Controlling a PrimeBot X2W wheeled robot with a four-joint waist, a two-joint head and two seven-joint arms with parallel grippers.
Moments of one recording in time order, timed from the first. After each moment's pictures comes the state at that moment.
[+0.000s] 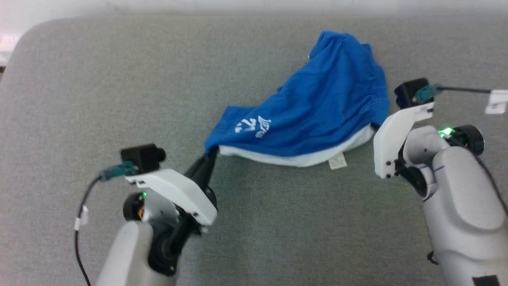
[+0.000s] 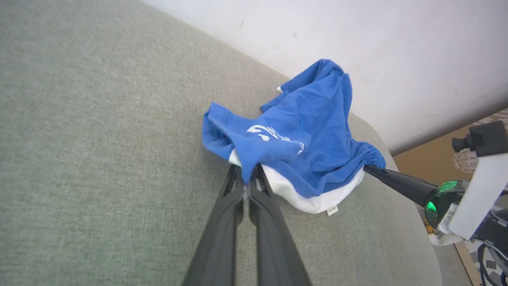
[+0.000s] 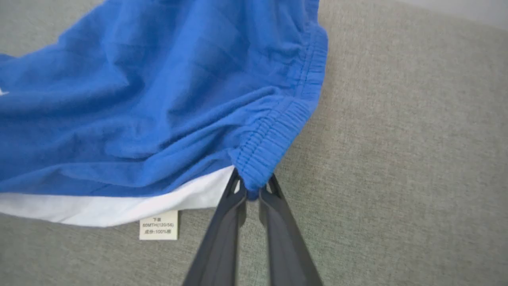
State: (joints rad) left arm -0.24 0.07 -0.18 0.06 -0.64 0.00 0.31; right arm -0.59 -0.09 0.05 0.50 0.09 0.13 0.54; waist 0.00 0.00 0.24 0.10
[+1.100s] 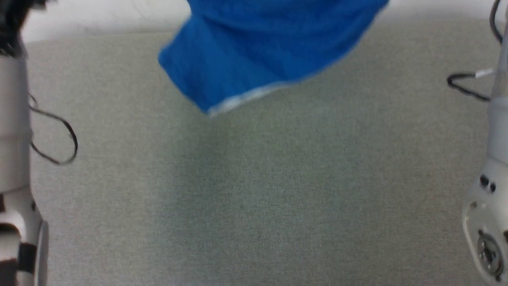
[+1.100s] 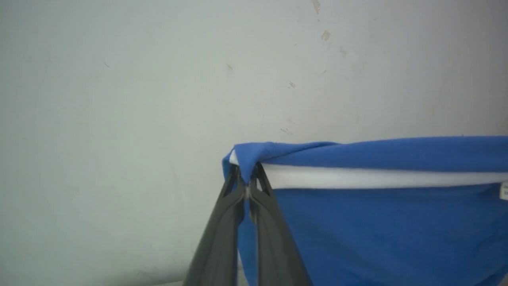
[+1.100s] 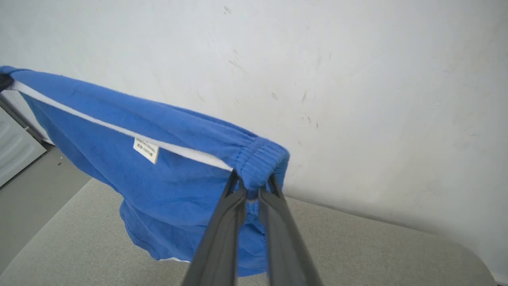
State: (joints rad) left arm -1.13 0.39 -0.13 0.32 -0.49 -0.03 0.46; right arm -1.18 -0.05 -0.06 0.22 0.35 0.13 0.99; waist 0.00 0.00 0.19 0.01
